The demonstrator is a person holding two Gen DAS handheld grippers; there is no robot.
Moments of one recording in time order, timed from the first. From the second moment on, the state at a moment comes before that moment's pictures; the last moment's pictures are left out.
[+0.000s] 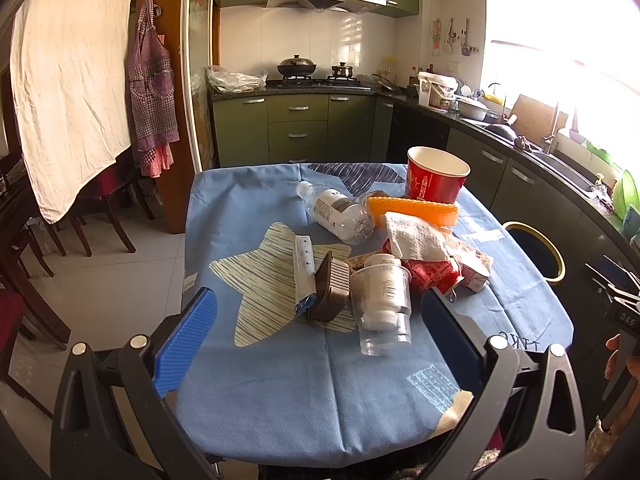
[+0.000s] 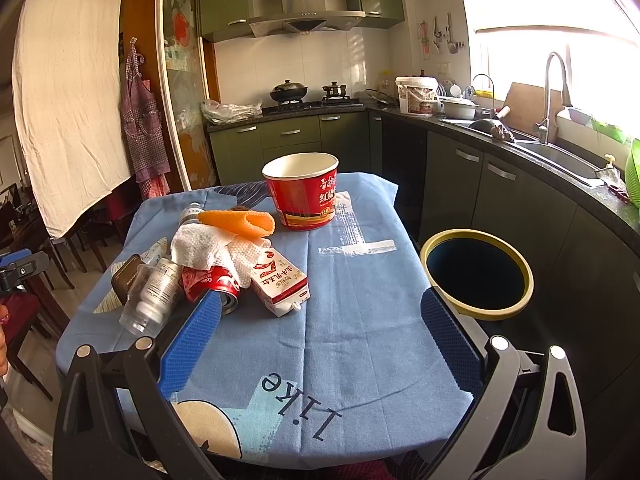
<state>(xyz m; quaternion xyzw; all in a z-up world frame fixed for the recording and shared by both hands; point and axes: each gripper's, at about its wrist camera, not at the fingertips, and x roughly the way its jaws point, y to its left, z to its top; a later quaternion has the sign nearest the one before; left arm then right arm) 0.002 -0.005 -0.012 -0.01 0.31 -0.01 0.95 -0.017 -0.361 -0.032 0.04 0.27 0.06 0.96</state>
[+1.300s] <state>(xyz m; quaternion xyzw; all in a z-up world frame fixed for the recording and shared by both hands) 0.004 -0.006 -0.016 -0.01 0.31 -0.01 0.95 -0.010 -0.359 -0.039 0.04 0.28 0.07 0.96</state>
